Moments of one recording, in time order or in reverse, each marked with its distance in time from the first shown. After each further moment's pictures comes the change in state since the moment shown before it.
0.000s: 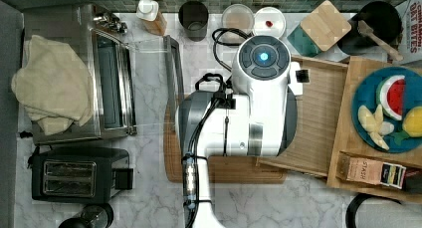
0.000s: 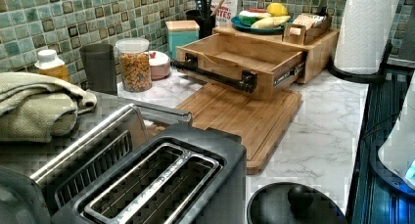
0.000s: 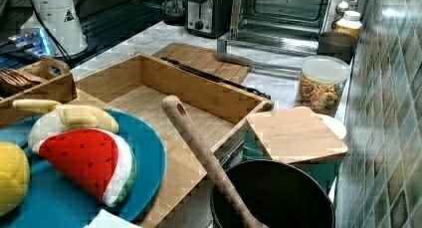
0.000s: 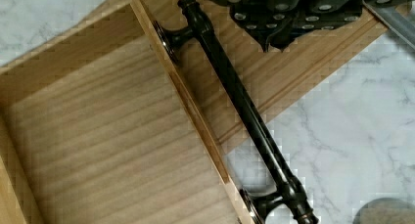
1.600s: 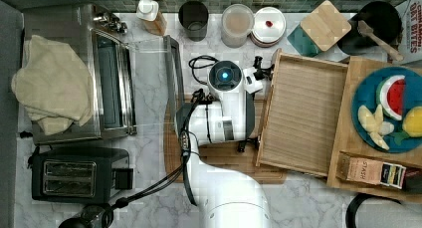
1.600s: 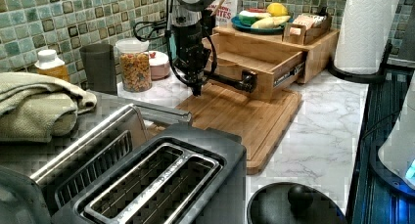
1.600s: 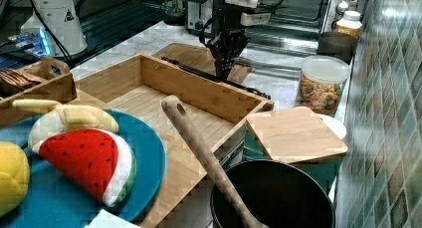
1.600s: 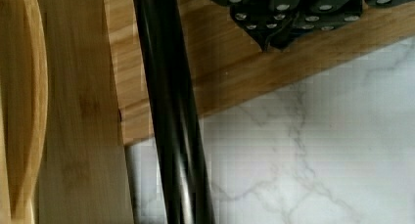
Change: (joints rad) arm 0.025 0.297 0.039 -0.194 -0.075 0.487 -0.150
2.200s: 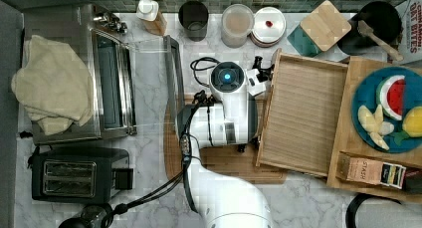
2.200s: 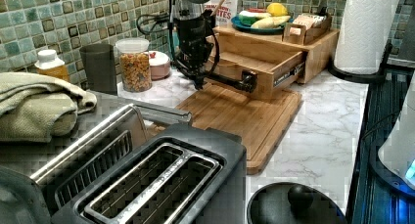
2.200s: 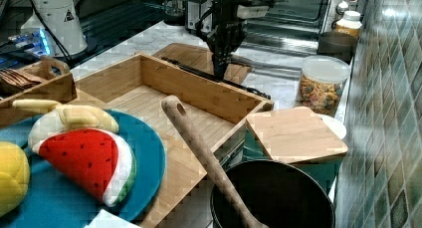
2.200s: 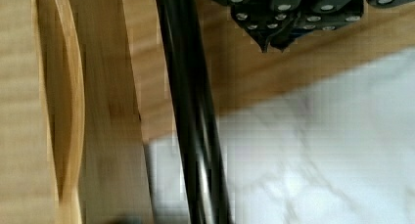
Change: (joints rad) arm 0.000 -0.048 -0.010 -0.012 0.000 0.000 -0.024
